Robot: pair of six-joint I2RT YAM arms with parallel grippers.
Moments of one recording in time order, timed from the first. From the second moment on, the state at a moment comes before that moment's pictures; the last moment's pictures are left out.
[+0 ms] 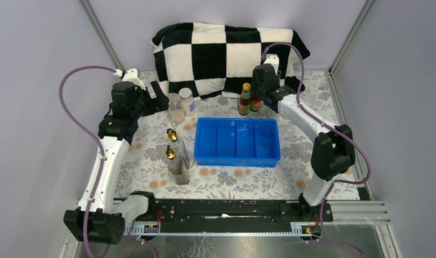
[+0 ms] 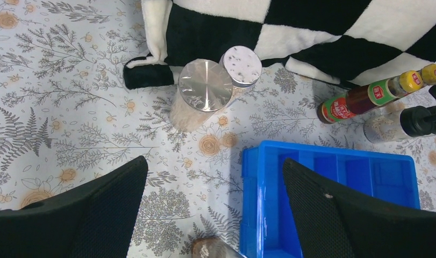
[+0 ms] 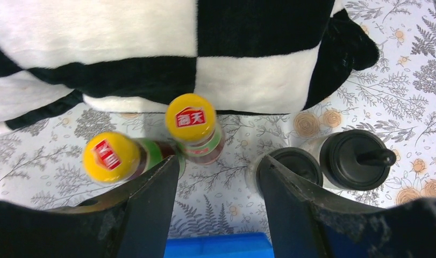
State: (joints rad) left arm -0.06 1.08 1.17 -0.55 0.07 -0.31; right arm 0.46 1.74 1.46 -0.32 0.49 0.27
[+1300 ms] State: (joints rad) left arm -0.06 1.09 1.17 -0.54 0.07 -0.31; right arm 0.40 1.89 1.56 -0.26 0.32 0.21
